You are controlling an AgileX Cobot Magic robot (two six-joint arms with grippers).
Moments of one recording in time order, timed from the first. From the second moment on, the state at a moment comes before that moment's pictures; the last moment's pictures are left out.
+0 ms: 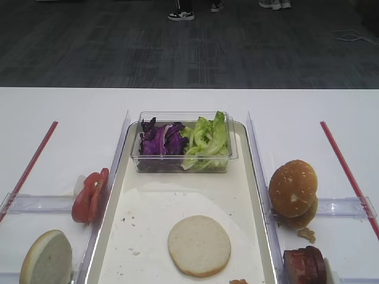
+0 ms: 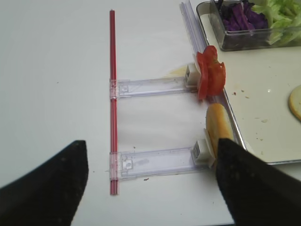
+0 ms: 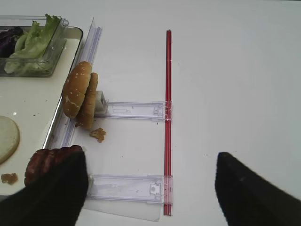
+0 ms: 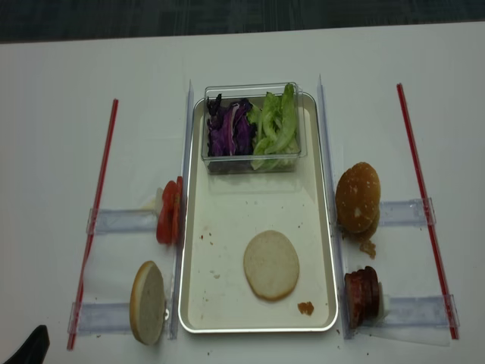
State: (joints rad) left arm -0.03 -0.02 -0.49 -0.03 1.18 -0.01; right arm -0.02 -0.02 -0.47 0.10 1.13 -0.05
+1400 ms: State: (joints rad) left arm -0.03 0.16 -0.50 -0.03 1.21 -0.05; right arm -0.02 -0.02 -0.47 0.10 1.13 -0.05
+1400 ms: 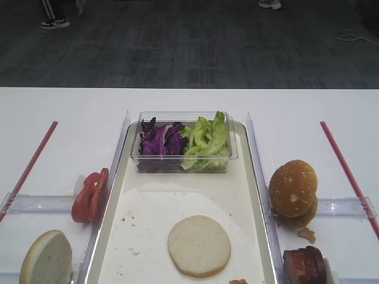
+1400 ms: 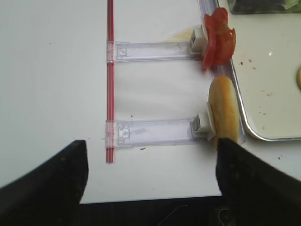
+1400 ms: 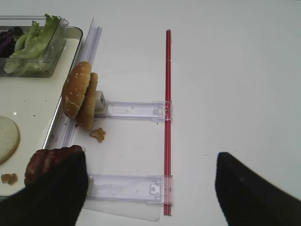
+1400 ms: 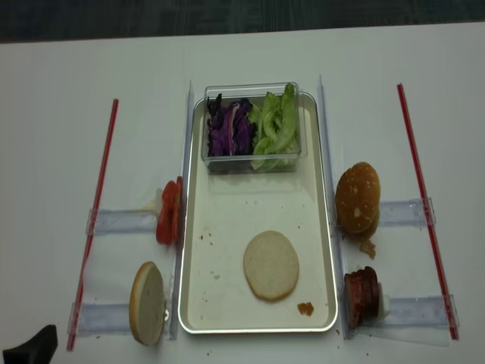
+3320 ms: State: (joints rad) left arm -0.03 1.01 -0.82 -0.04 1.21 -0.03; right arm -0.02 -0.02 -0.47 0.10 1.13 -0.05
